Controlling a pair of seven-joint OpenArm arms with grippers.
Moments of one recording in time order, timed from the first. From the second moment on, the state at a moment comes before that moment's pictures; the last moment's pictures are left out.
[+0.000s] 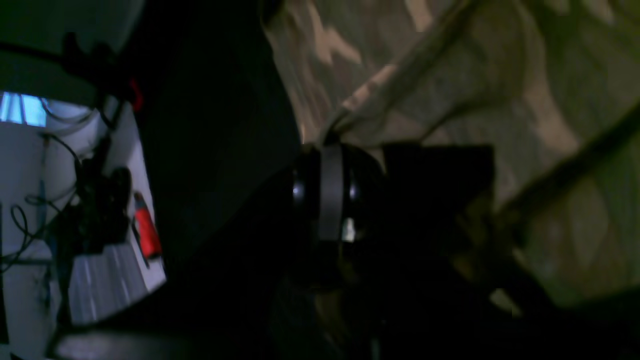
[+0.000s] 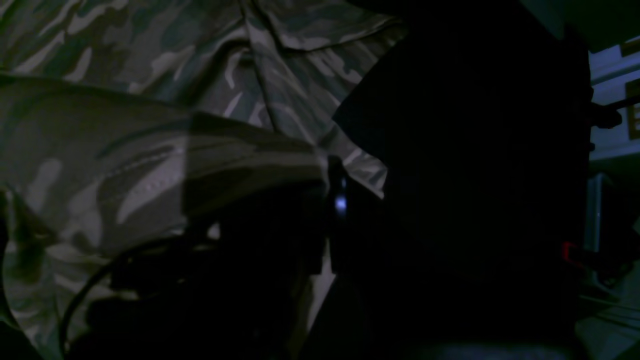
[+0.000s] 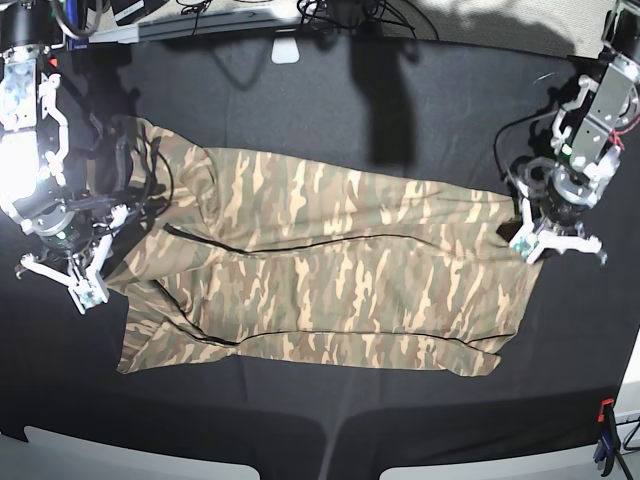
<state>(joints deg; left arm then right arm) -2.2 -35.2 23.7 79.5 8.5 0.7 11.3 -3.3 34.2 4.9 104.3 9.9 17.7 -46.8</state>
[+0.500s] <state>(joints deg) -6.7 -35.2 23.7 78.0 3.8 0.7 8.4 -3.3 34.2 4.9 104.3 9.7 17.7 -48.1</state>
